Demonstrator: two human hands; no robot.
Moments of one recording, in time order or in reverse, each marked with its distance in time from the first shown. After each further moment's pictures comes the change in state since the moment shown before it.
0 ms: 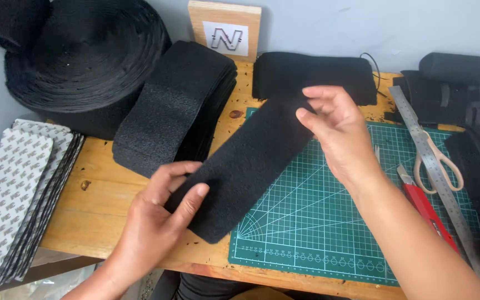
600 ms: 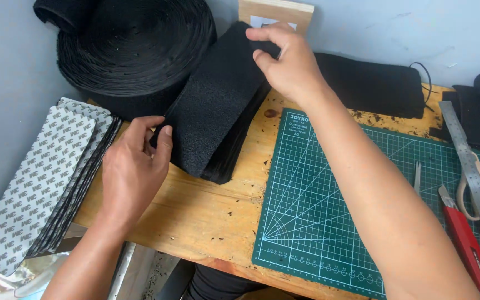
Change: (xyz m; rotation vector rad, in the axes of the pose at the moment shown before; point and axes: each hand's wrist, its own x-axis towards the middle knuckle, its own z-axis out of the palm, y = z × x) left_hand 0.037 -0.044 -0.068 0.597 0.364 0.037; right_hand 0.115 -0.012 0.130 -0.499 -0.327 -0.477
